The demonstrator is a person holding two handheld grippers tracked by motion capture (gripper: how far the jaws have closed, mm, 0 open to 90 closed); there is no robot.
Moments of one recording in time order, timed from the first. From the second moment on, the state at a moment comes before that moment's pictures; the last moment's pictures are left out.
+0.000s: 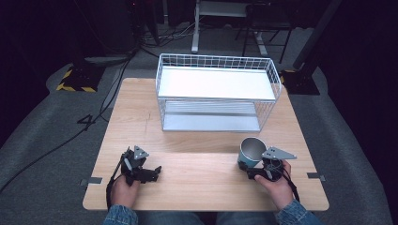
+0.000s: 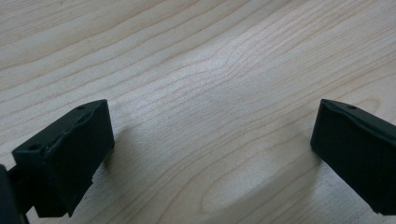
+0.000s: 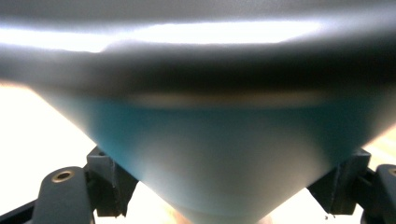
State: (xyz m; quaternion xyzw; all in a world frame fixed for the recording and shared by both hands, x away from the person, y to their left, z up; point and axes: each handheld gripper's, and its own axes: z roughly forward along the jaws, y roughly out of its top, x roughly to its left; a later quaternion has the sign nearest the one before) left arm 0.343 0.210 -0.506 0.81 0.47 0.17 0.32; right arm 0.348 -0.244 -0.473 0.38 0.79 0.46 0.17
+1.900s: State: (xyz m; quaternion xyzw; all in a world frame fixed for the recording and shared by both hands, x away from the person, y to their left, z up) left arm 0.343 0.209 -0.506 0.81 0.47 0.17 0.31; right arm 0.490 -0.140 -0.443 0.41 0.78 0.44 0.17
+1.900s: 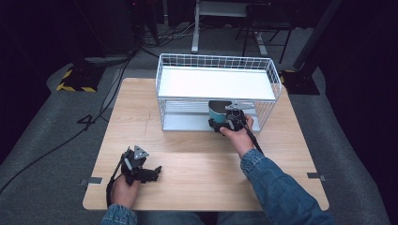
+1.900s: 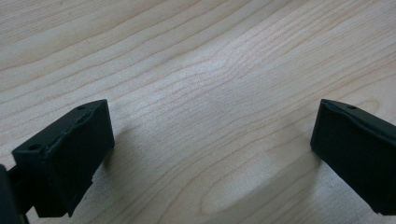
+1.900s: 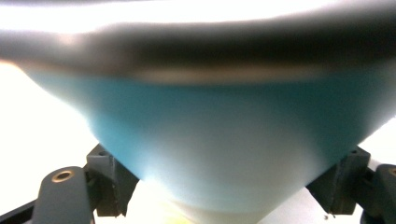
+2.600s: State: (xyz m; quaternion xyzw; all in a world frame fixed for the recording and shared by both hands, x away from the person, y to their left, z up) left arm 0.343 0.209 -0.506 0.81 0.47 0.16 0.31; right arm 0.497 -0.125 -0.458 0.42 0.75 0.46 0.21
